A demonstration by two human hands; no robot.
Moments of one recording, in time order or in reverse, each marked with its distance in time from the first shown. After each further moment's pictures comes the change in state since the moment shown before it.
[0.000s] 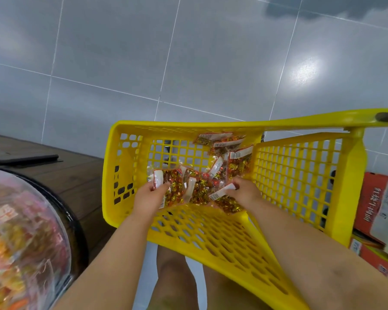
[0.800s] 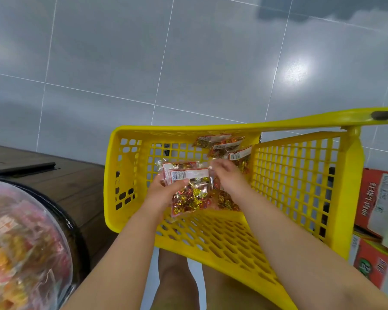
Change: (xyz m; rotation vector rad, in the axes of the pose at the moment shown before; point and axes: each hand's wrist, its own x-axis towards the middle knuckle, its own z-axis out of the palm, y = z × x) left_hand -0.006 0.028 0.011 -0.267 -0.208 -0.019; right_hand -0.007 -0.064 0.004 0.585 0.038 -0.054
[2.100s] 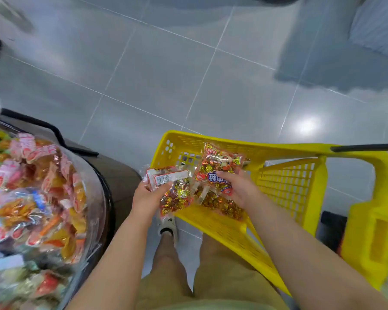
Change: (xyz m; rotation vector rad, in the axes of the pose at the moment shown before) left_hand -0.123 0.005 -0.086 -0.130 0.239 0.182; right_hand -0.132 -0.084 0.003 0.368 -0.146 0.069
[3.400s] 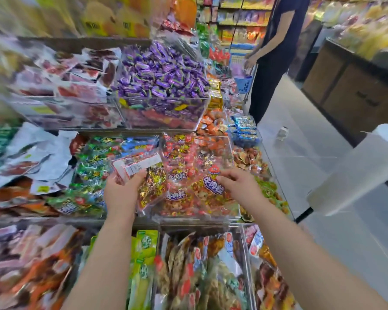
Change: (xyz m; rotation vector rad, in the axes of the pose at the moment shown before) left_hand -0.220 -0.158 -0.577 -0.941 1.278 0.264; right_hand -0.264 0.192 0.603 -1.313 -0.945 -1.117
